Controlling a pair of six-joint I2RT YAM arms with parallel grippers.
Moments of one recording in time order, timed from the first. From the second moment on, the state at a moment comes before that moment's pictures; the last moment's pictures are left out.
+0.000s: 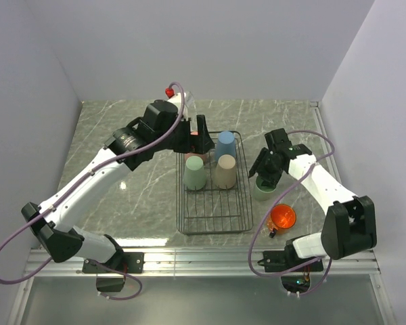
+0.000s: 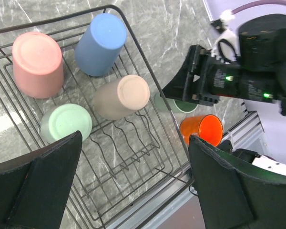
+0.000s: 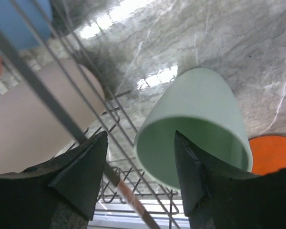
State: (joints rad) left arm -0.75 1.40 1.58 -0.71 0.03 -0.55; right arm 0.26 1.37 1.01 -0.80 -0.04 0.80
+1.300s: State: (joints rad) left arm -0.32 1.40 1.27 0.14 0.81 -1.20; right arm 0.24 1.26 1.38 -0.18 -0.77 1.08
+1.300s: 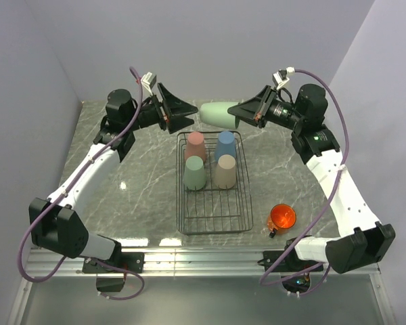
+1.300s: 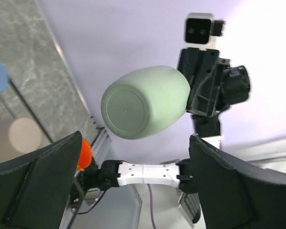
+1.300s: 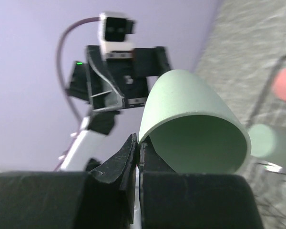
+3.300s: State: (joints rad) left arm -0.46 1.60 1.80 -0.66 0.41 -0.63; right arm 0.19 1.05 1.12 -0.58 -0.43 0.75
